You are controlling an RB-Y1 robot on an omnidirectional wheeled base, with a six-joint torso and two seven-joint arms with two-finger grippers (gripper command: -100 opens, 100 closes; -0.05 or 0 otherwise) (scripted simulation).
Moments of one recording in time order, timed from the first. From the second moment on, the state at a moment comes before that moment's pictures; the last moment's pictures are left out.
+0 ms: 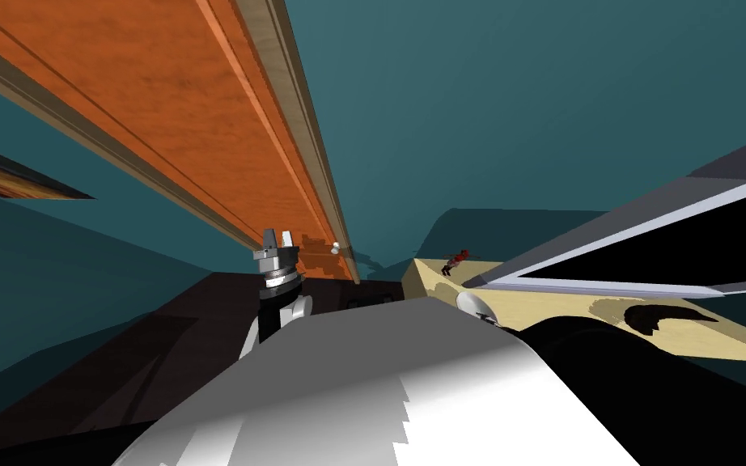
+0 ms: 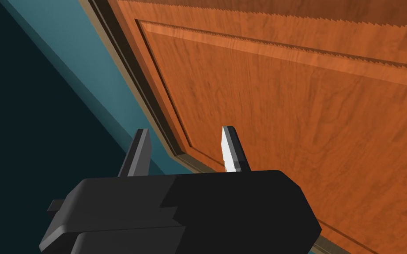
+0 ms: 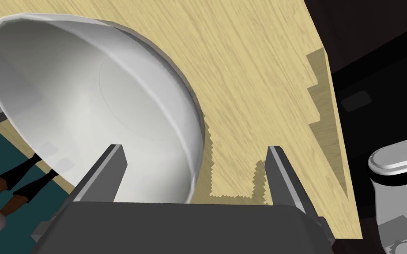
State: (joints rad) left arm 0.53 0.02 0.04 -2.28 -0.05 -0.55 0.13; right arm 0.73 -1.17 0.46 -1.26 1.02 -0.08 0.35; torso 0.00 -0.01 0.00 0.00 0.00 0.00
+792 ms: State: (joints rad) left arm 0.53 0.02 0.04 -2.28 -0.05 -0.55 0.13; right arm 0.69 -1.09 0.47 -1.20 1.03 -0.07 0.38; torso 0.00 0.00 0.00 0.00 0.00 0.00
